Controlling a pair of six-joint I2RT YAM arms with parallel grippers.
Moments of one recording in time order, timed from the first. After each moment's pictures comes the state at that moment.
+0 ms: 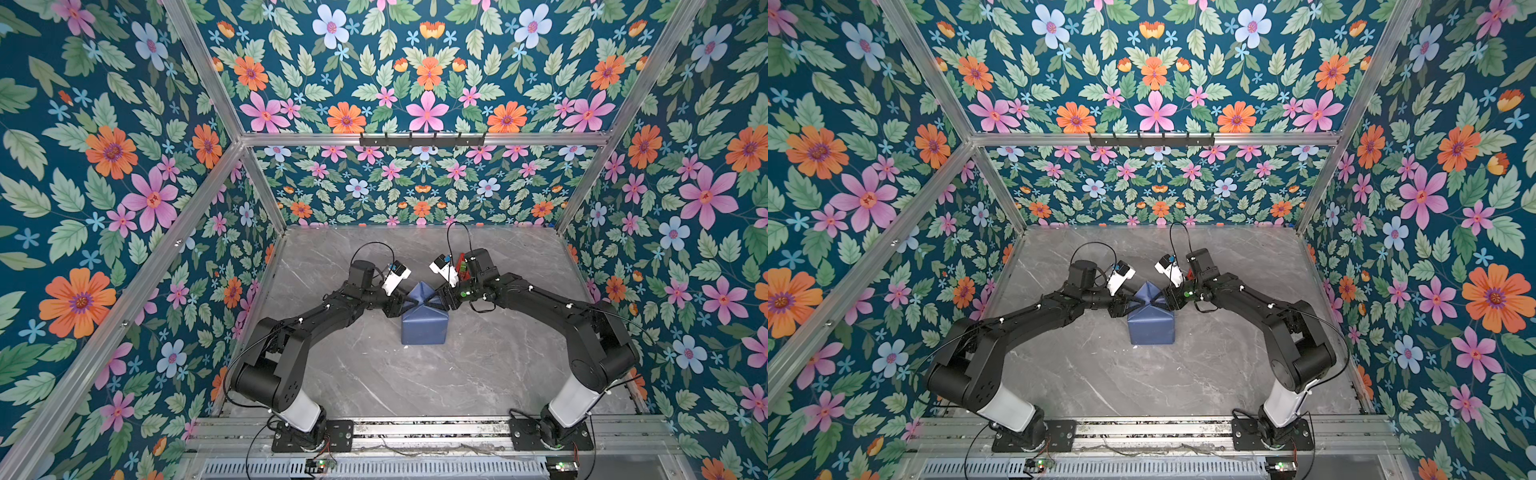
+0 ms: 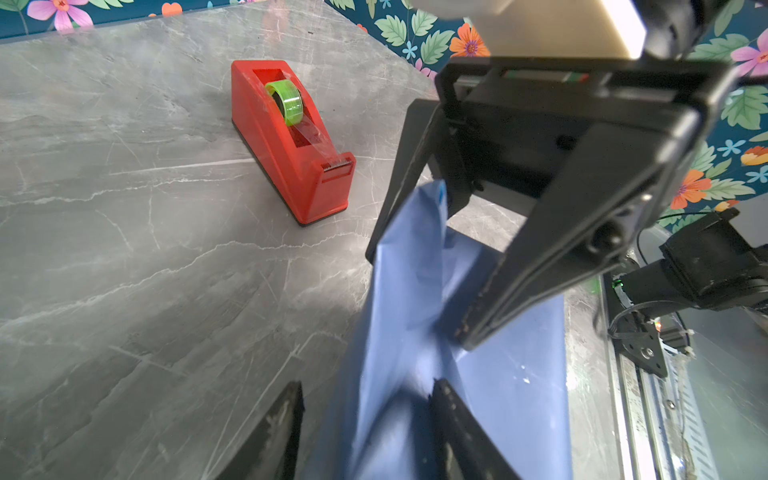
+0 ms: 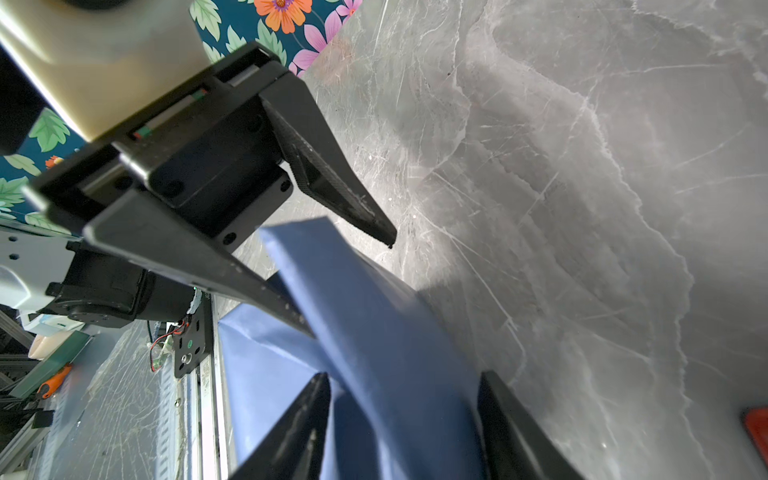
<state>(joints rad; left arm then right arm) -0.43 1.58 0.86 0.09 0.76 0.11 0.47 1.72 1.13 -0.22 -0.73 -0.01</state>
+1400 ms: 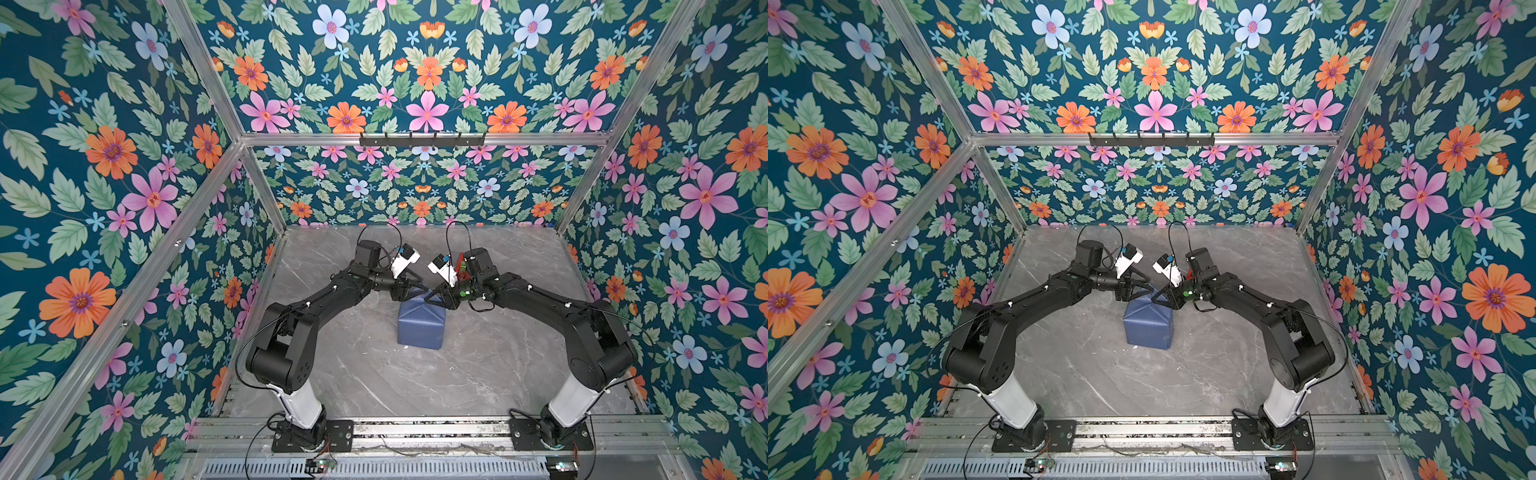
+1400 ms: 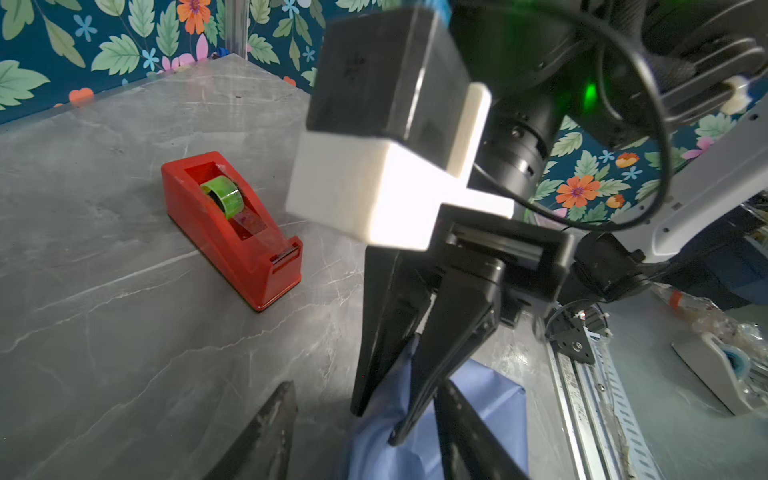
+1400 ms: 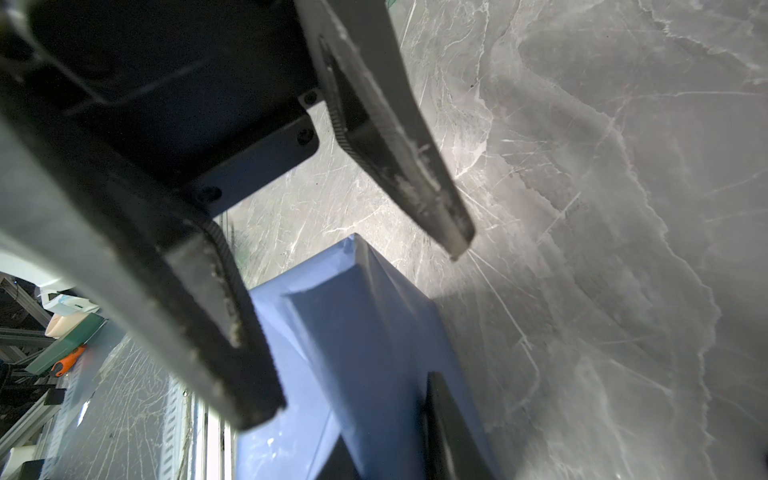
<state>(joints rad) -0.43 1.71 1.12 -0.02 1.00 0.17 0.47 1.72 1.14 -0.21 -0.78 -0.05</state>
